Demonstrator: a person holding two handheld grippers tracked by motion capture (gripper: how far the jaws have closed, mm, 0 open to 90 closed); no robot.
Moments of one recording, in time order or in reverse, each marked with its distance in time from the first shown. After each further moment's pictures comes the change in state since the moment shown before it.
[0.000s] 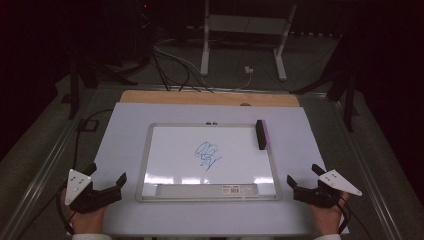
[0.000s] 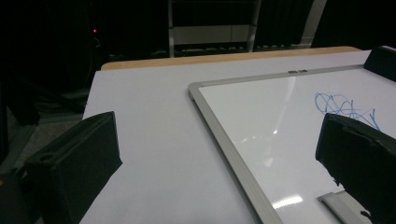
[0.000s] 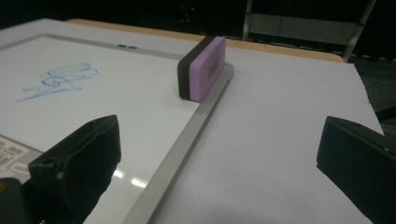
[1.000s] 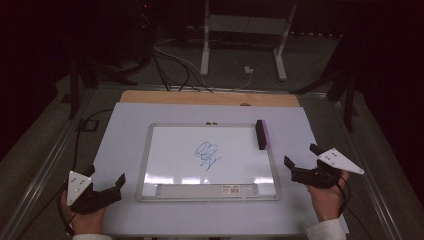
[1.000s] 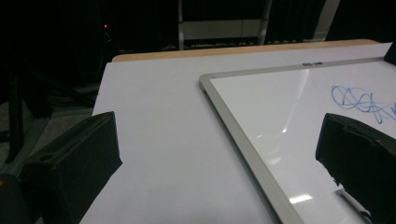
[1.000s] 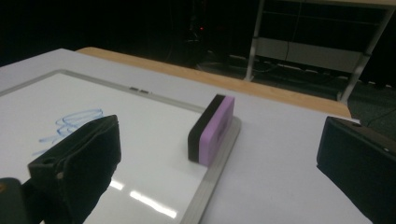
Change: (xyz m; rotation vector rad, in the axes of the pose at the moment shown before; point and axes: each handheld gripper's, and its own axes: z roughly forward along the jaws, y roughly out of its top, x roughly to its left) left arm 0.001 -0.008 0.003 0.017 0.044 0.007; right arm 0.008 0.069 0.014 -0.049 0.031 -0.046
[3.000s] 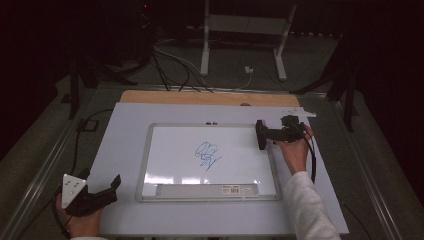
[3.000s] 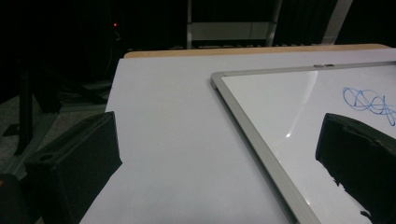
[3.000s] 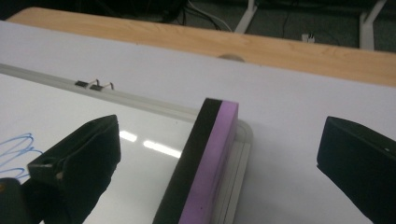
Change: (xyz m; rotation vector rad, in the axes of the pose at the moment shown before) left arm 0.008 -0.006 -0.006 -0.005 0.025 -0.028; right arm -0.022 0.028 0.150 0.306 -0.021 0.135
